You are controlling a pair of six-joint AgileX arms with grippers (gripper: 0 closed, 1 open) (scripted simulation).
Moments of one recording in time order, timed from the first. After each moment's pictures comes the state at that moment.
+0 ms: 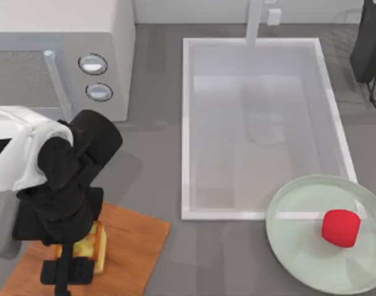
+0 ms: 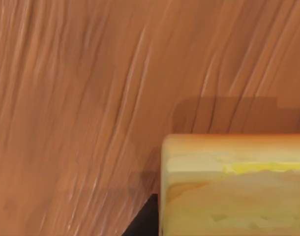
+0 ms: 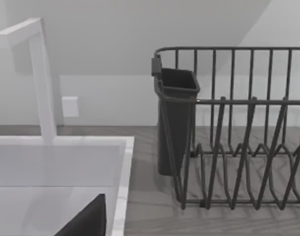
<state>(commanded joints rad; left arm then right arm) -0.53 1.59 0.83 -0.81 -0.01 -2.09 0.00 0.00 0.00 0.00 0.00 0.00</state>
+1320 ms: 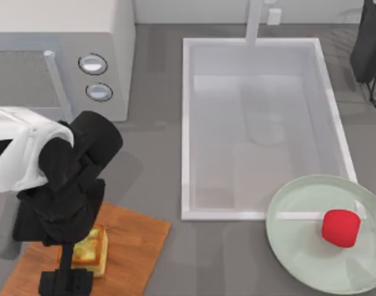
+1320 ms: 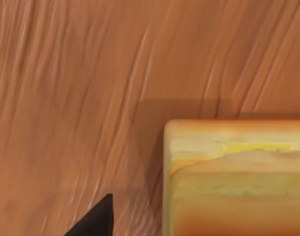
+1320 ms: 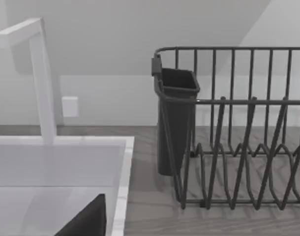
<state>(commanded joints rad) -0.53 1.59 0.83 -0.81 -0.01 -2.09 0.00 0.00 0.00 0.00 0.00 0.00</state>
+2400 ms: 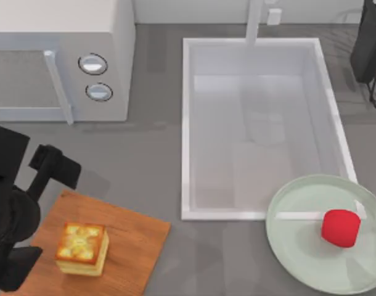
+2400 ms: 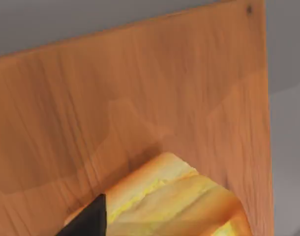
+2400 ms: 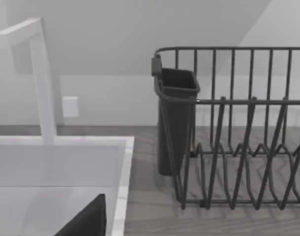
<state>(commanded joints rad) -0.36 1.08 0.56 -0.55 0.00 -1.40 0.00 0.00 0.00 0.00 0.00 0.00</state>
